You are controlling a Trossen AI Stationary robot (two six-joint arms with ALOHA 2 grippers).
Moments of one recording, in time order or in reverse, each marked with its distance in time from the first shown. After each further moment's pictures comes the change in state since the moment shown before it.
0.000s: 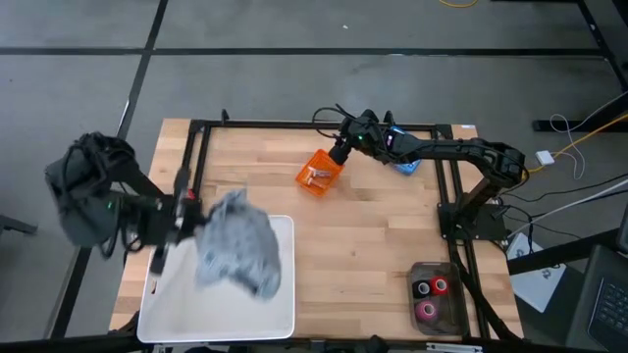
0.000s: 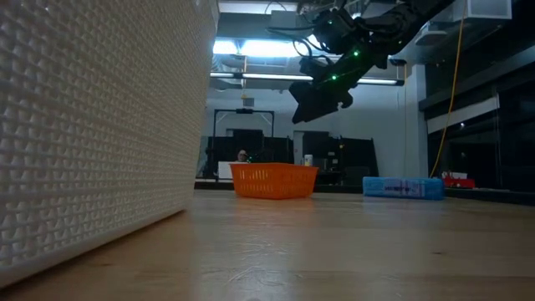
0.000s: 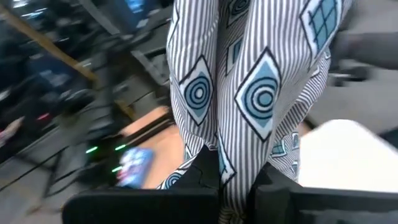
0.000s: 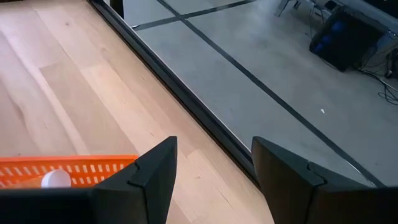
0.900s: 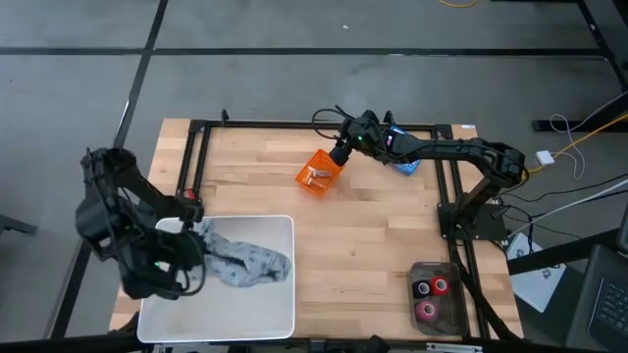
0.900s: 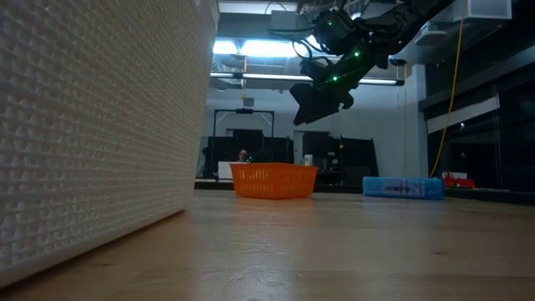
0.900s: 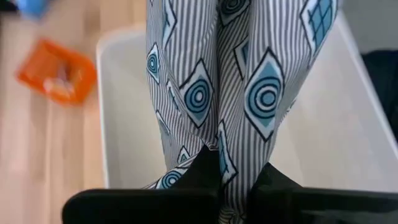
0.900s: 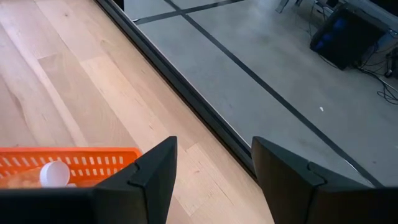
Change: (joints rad) left arm -0.031 0.061 -0.216 -0.318 0.296 -0.763; right arm 0.000 0.000 0.000 -0.023 0.001 -0.006
